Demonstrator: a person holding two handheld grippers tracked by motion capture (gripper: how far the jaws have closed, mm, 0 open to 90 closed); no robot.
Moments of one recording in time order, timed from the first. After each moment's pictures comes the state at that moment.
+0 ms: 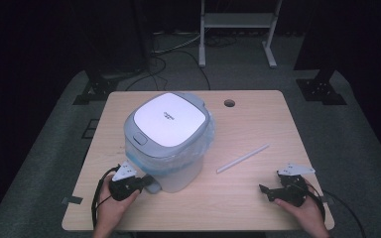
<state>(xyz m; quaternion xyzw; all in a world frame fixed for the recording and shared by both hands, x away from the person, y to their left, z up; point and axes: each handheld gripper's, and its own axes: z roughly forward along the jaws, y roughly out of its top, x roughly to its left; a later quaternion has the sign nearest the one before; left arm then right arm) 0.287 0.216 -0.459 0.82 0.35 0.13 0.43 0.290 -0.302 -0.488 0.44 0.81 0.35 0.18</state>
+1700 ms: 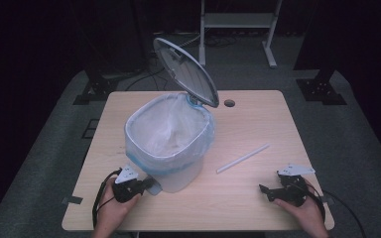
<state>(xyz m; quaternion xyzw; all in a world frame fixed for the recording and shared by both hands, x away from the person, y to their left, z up) 0.286 0.214 -0.475 0.82 0.36 0.13 0.43 0.289 -0.301 -0.488 0.44 0.80 0.35 0.19</state>
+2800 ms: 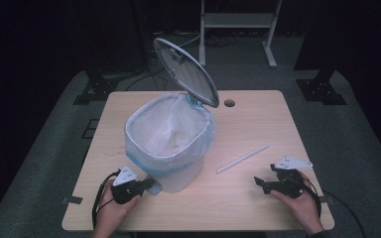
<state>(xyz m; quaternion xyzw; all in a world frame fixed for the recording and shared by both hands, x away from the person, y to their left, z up) 0.283 0.217 -0.479 0.81 0.36 0.14 0.44 0.297 -0.284 -0.464 0.43 0.80 0.38 0.19</state>
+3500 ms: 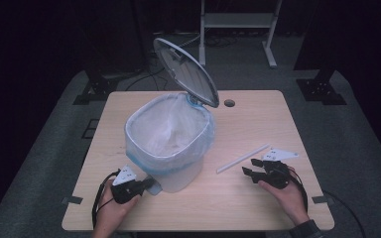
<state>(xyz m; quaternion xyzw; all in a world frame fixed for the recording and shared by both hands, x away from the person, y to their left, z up) 0.284 0.218 -0.479 0.81 0.36 0.14 0.45 0.316 -0.249 -0.449 0.39 0.80 0.41 0.17</state>
